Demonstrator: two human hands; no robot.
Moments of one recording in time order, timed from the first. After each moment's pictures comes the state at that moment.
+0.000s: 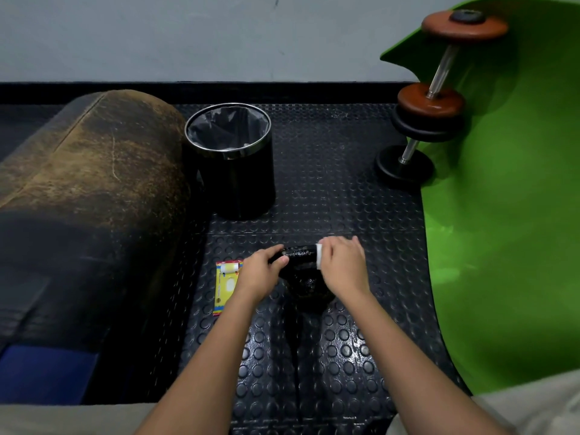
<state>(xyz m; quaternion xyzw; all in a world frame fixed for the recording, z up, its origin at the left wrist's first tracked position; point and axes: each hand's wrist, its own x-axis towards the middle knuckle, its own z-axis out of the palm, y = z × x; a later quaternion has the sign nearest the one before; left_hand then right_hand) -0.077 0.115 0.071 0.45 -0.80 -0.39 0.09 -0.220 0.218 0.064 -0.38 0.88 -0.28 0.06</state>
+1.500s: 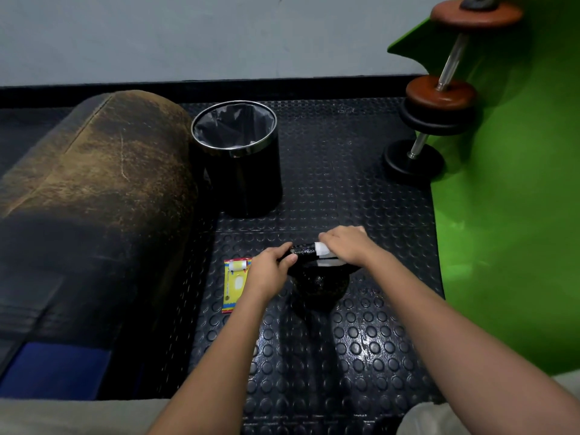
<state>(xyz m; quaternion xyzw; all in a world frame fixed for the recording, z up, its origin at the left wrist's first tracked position) -0.077 0.118 0.071 0.44 -0.80 -0.40 0.10 -0.263 0.186 0.087 -0.52 0.82 -0.08 0.22</state>
